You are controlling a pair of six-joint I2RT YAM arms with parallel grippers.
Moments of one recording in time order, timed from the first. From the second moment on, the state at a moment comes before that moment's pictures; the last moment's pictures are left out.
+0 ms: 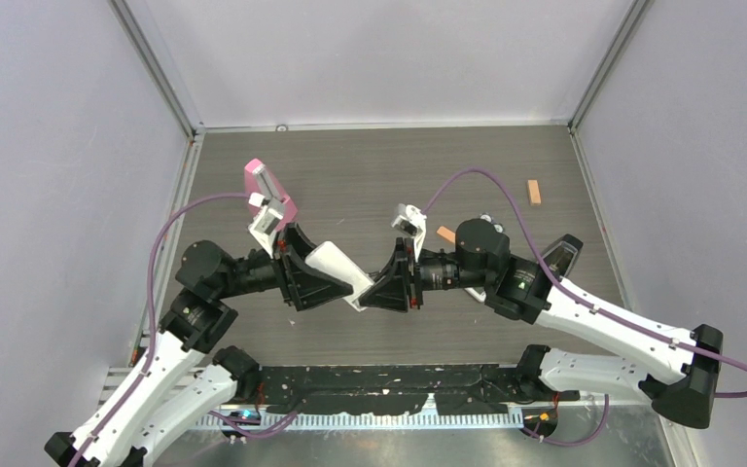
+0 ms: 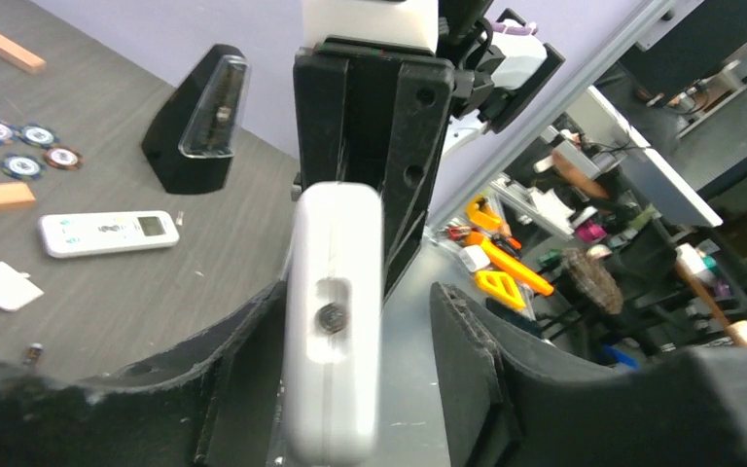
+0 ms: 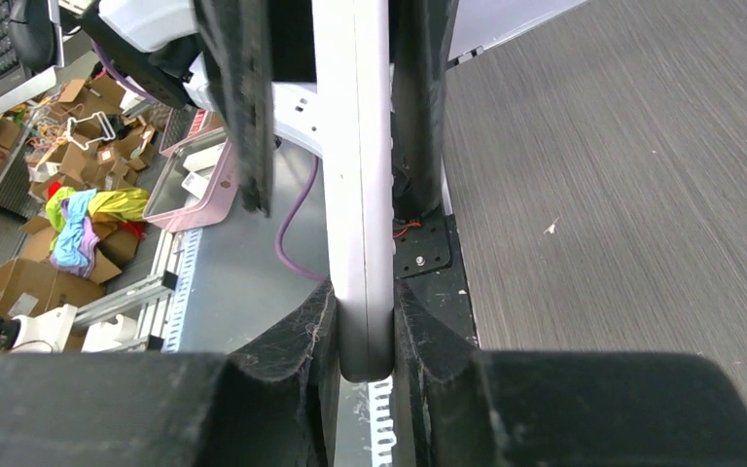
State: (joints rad) left arm -0.58 0.63 0.70 0.12 0.83 -0.76; right arm 1.00 1.01 0.93 -0.04 -0.56 0.42
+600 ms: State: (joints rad) left arm -0.59 0.53 0.50 0.31 0.67 -0.95; right arm 0.96 1.13 1.04 -0.16 -0.67 0.43
